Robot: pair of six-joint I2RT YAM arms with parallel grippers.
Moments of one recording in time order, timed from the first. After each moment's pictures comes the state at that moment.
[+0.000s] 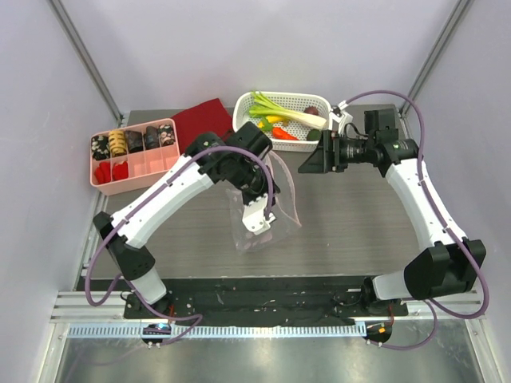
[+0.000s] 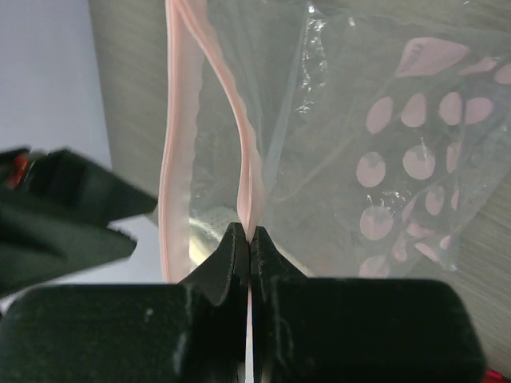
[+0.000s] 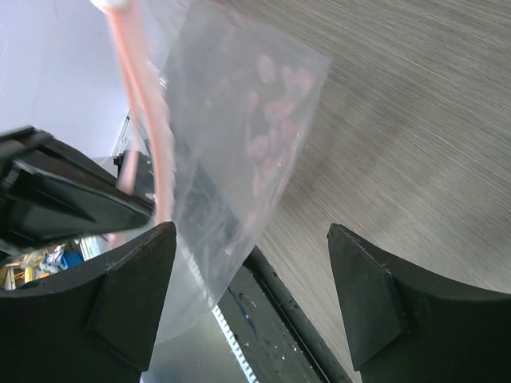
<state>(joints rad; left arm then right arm) -0.85 1.68 1.95 -1.34 0.47 1.98 0.12 1.38 1.37 -0.75 -0.93 0.16</state>
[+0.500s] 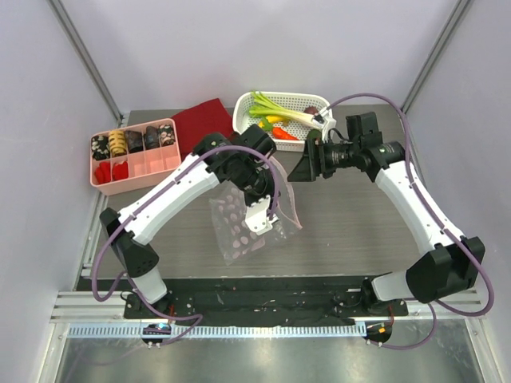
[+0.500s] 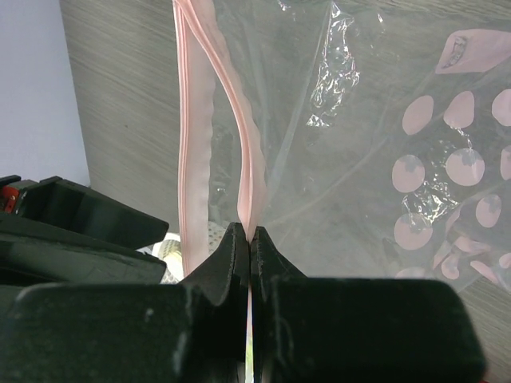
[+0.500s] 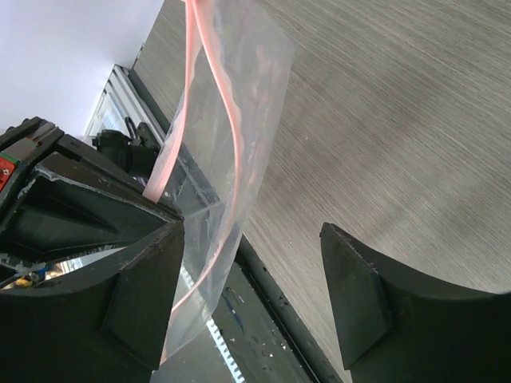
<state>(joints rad) -0.87 1.71 1.91 -1.34 0.48 1.99 0.26 1.38 1.35 -0.72 -0.83 0.15</state>
